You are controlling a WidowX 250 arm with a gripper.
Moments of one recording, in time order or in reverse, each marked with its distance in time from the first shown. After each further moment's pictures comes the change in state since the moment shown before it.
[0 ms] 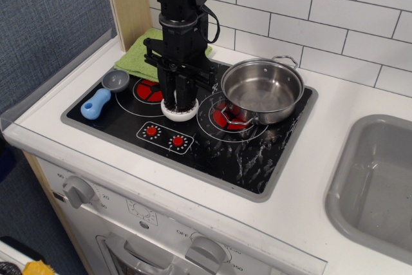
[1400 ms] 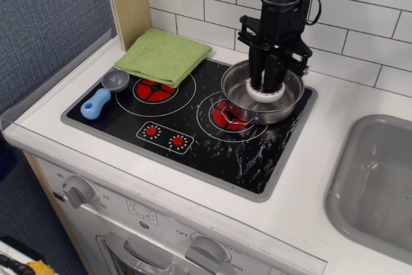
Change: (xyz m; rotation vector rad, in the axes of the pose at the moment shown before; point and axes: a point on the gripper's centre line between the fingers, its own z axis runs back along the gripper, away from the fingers) arm 0.079 -0.078 0.016 -0.021 -0.037 -0.231
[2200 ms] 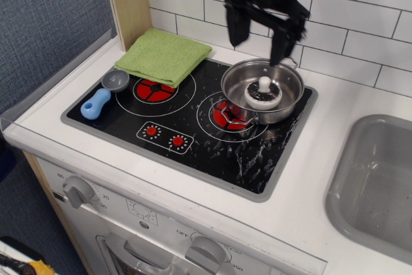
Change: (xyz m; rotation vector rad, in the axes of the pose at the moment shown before) arm -0.021 0.005 0.059 0.022 -0.078 0.123
